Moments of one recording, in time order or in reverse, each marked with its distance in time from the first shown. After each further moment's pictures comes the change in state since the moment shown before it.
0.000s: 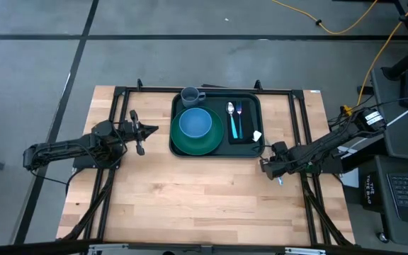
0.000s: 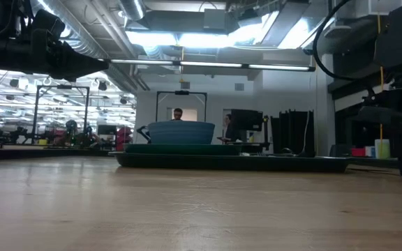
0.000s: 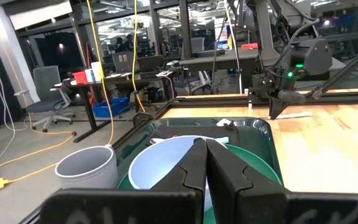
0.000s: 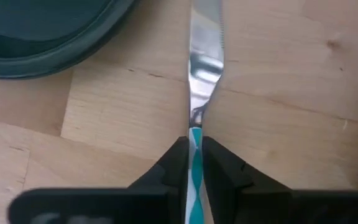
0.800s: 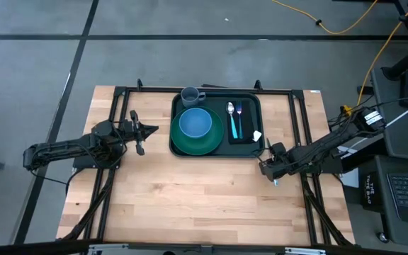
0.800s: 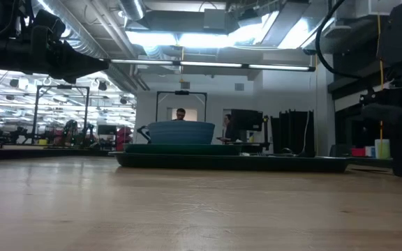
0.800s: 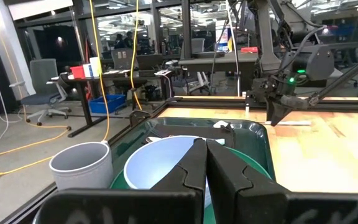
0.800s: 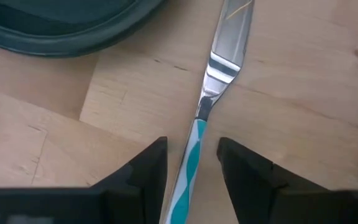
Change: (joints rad) left arm 0.000 0.000 0.000 0.001 0.000 -0.052; right arm 0.018 -0.001 0.002 0.037 0.035 -0.086
